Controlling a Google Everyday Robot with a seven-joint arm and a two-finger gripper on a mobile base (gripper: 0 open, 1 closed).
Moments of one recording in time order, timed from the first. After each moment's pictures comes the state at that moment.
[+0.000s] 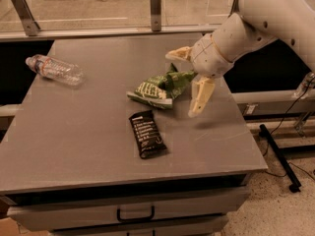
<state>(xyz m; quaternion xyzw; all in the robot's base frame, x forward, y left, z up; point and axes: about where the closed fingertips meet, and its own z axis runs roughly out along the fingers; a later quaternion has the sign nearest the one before) 0.579 -0.064 0.873 -0.79 0.52 0.11 0.31</state>
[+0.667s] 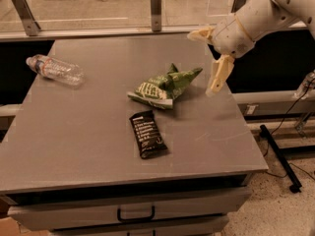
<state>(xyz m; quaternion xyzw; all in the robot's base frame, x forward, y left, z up) 0.620 -0.111 0.902 -0.74 0.57 0.14 0.32</state>
